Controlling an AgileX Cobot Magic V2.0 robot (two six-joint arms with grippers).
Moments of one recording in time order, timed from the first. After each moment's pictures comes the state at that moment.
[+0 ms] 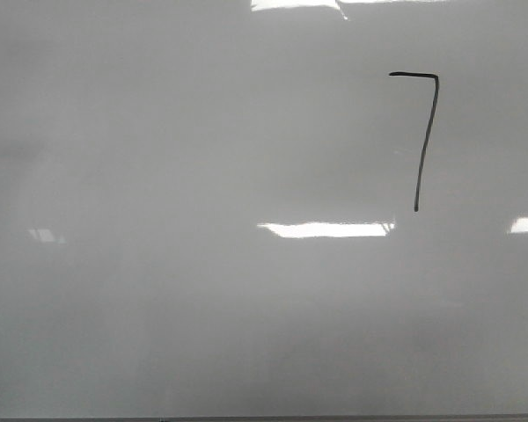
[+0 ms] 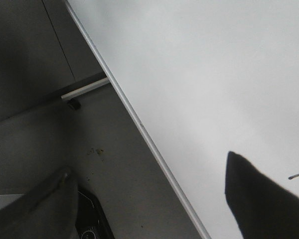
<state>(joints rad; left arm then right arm) -0.29 0.95 -0.84 0.07 0.72 0.07 0.25 0.88 -0.86 0.73 0.97 -0.98</state>
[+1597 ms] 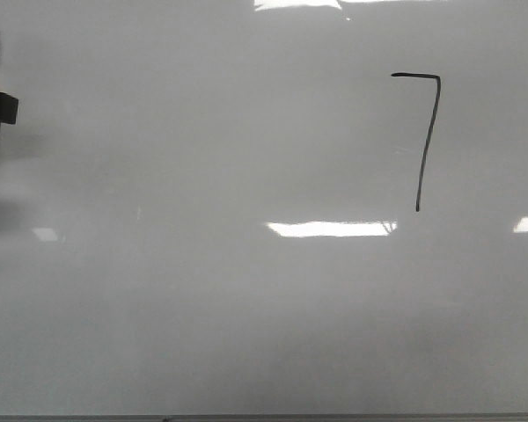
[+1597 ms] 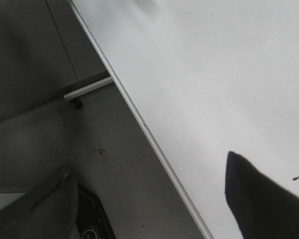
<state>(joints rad) -0.16 1.49 -0.66 -0.26 -0.31 0.23 0.25 0.88 -0.86 0.73 0.97 -0.98</state>
